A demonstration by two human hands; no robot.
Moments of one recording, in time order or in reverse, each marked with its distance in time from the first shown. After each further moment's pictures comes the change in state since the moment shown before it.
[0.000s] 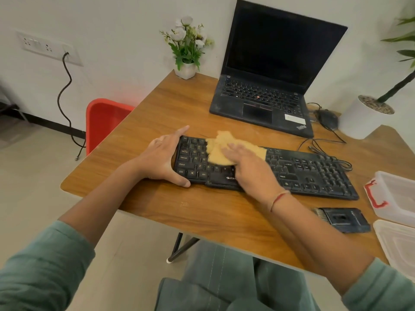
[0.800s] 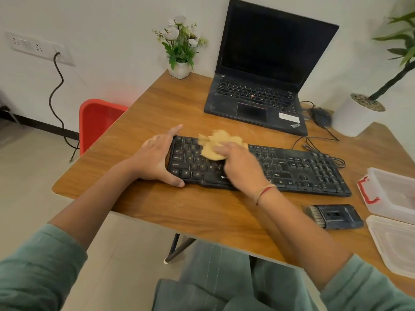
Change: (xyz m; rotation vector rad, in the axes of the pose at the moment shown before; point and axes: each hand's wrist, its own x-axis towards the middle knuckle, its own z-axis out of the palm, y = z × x) left_hand -0.001 0.001 -0.001 -0.012 -0.001 0.003; right_hand 0.011 -0.017 0.000 0.088 0.035 0.087
